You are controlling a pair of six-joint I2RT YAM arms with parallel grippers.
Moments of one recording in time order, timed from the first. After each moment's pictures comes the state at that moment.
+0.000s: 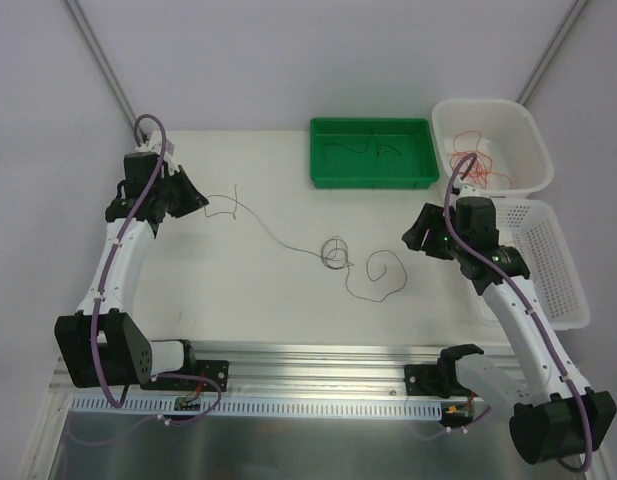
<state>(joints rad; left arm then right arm) 0.07 1.28 1.12 -0.52 0.31 -0.39 0.20 0.92 0.90 -0.62 -0.09 0.43</state>
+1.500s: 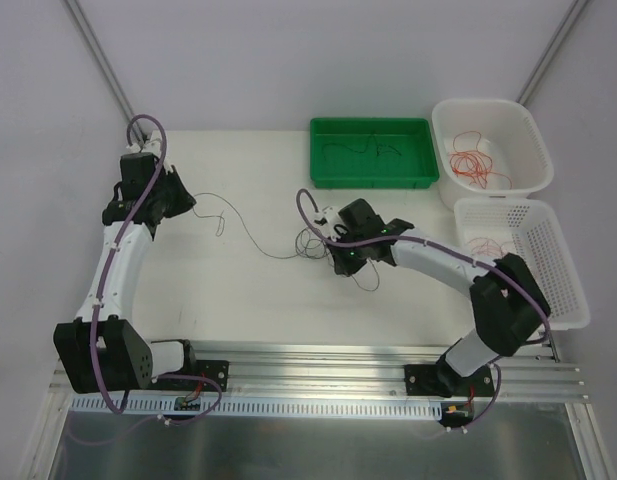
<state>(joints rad) 0.09 1.26 1.12 -0.53 0.19 -0.33 0.73 1.61 1.06 -0.46 -0.21 -0.02</state>
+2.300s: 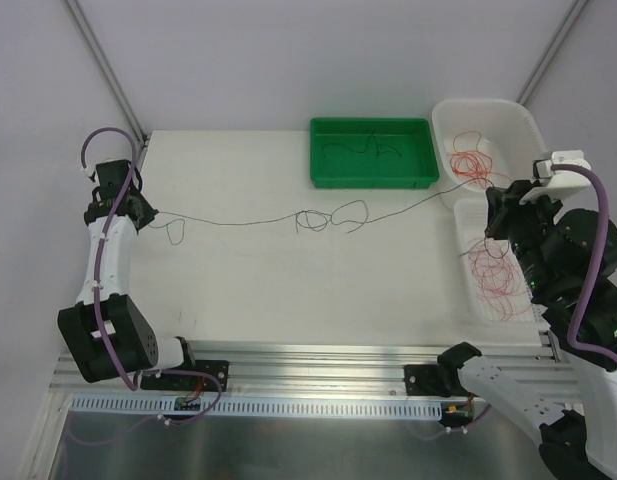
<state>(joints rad) 0.29 1.32 1.11 -0.61 -0.14 -0.37 0.51 0.79 1.53 -0.83 0.38 0.02</state>
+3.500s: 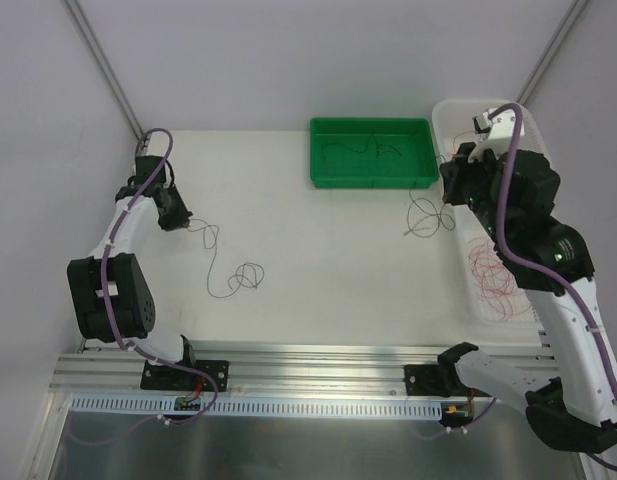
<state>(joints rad) 0.18 1.54 1.15 -0.63 -0.02 -0.36 0.48 1.00 1.58 -0.79 0.28 0.09</state>
